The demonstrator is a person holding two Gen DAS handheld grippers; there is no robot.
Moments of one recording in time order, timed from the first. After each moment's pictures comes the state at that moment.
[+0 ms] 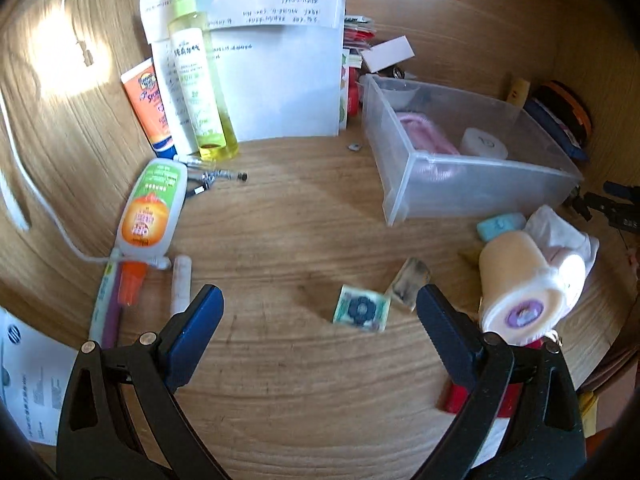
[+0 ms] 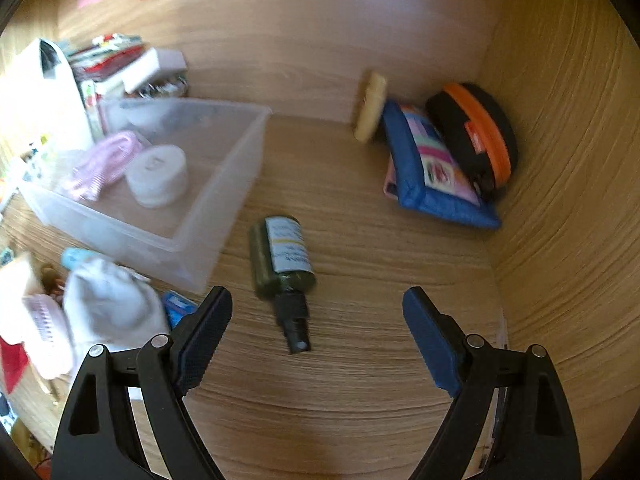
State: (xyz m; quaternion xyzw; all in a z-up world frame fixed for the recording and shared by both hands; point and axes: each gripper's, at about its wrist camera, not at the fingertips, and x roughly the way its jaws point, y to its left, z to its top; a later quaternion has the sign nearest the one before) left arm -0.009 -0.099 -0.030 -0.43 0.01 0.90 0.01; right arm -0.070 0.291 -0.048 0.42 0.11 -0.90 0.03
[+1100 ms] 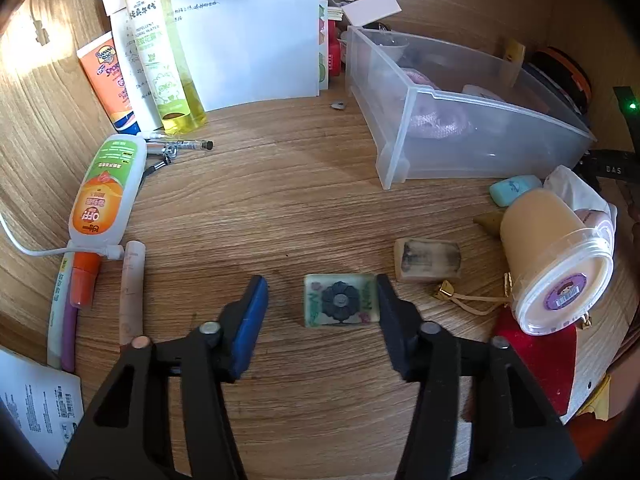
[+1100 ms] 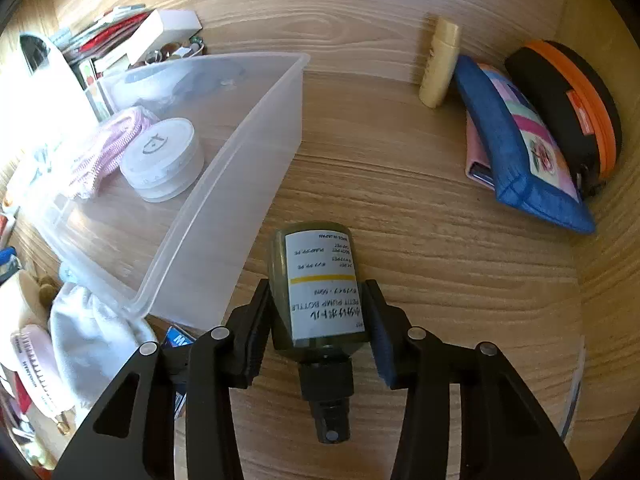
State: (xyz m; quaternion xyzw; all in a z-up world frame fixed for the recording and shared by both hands) left arm -0.027 -0.093 -0.071 -0.46 0.03 0.89 0.04; right arm -0.118 0.285 -0.085 0.48 0.07 -0.87 0.11
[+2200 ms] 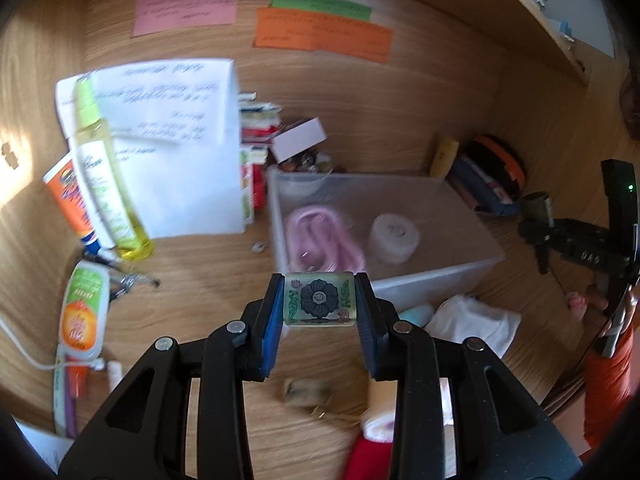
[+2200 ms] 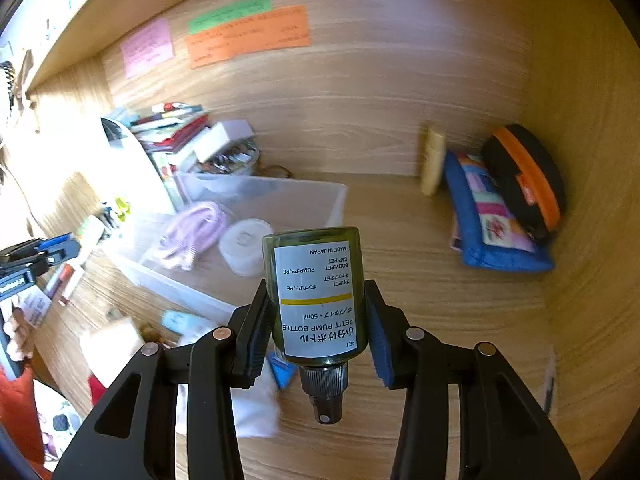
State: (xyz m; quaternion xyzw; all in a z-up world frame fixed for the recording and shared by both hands) left arm -0.050 -0.048 0.033 -0.35 -0.03 0.93 0.13; right arm -0.076 0.275 0.009 0.37 0.02 -0.91 0.16
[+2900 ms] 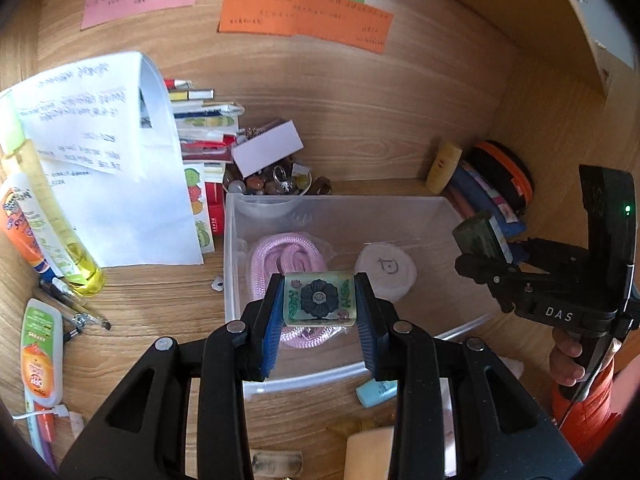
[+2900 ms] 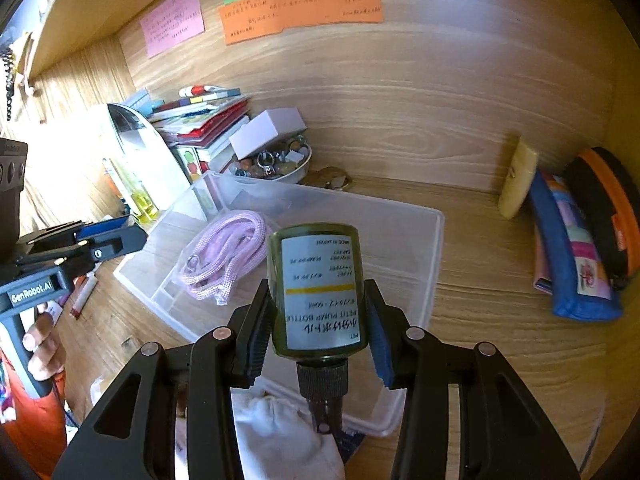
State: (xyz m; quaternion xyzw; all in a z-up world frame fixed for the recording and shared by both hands) left arm -0.119 -0.018 0.021 -0.37 -0.04 0.92 0.14; right arm -0.130 0.202 -0.012 0.39 0.02 -0.90 0.22
